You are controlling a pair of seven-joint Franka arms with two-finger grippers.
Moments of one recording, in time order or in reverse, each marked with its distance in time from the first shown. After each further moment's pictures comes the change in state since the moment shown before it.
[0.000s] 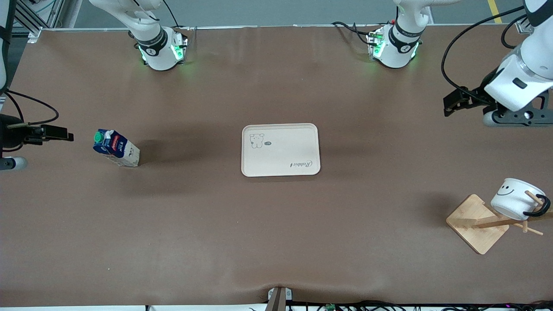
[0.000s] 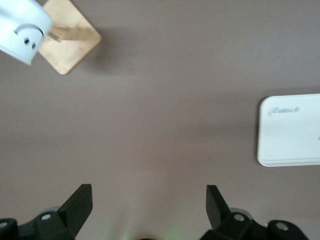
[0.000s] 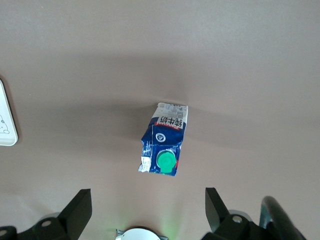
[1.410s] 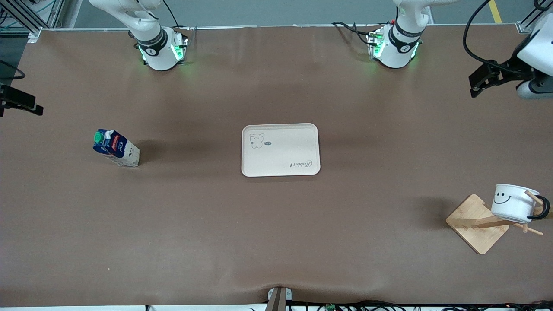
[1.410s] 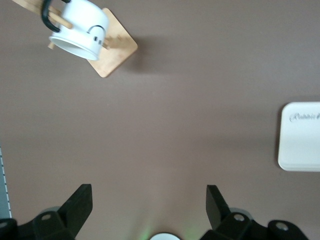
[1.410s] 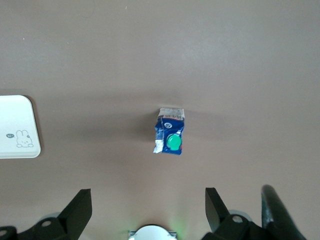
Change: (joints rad) left arm 0.053 -0.014 -0.023 0.129 0.122 -0.100 -0.003; right arm 0.056 -0.116 0.018 0.164 -0.039 -0.136 0.172
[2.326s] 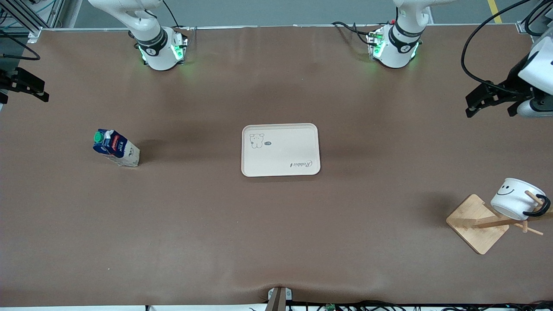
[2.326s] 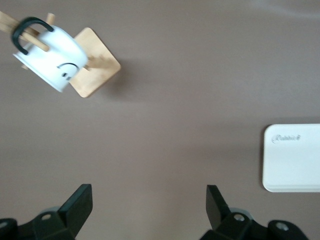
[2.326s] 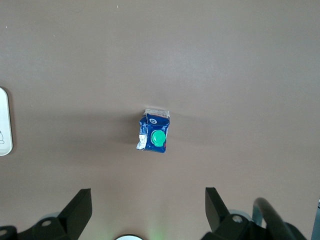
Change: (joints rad) left arm 0.041 -0.021 -0.014 -0.114 -0.100 0.160 0.018; right arm 0.007 -0.224 -0.001 -0.321 -0.085 0.189 -0.085
